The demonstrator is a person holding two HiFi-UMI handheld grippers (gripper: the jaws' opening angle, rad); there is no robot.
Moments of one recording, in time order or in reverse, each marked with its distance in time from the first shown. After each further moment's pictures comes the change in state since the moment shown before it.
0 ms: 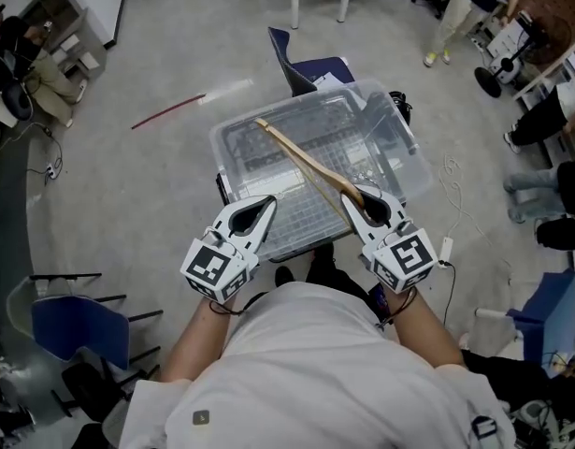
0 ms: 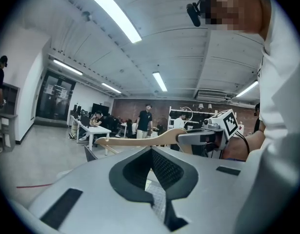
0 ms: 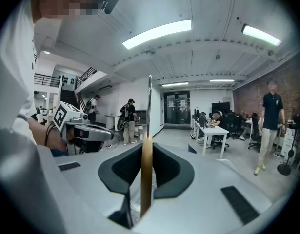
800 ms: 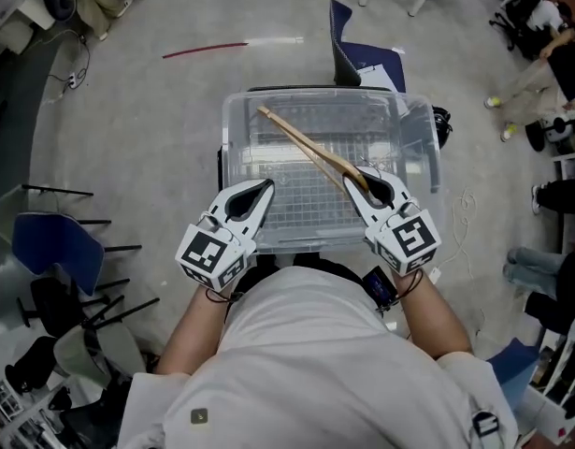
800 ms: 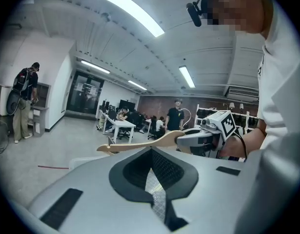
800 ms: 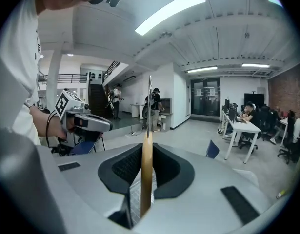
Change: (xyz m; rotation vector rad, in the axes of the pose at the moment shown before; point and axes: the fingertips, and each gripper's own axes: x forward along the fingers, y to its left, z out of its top) left arm 0.052 0.056 -0.025 -0.118 0.039 0.324; right arm 0.099 -0.075 -0.031 -0.096 0.134 0.353
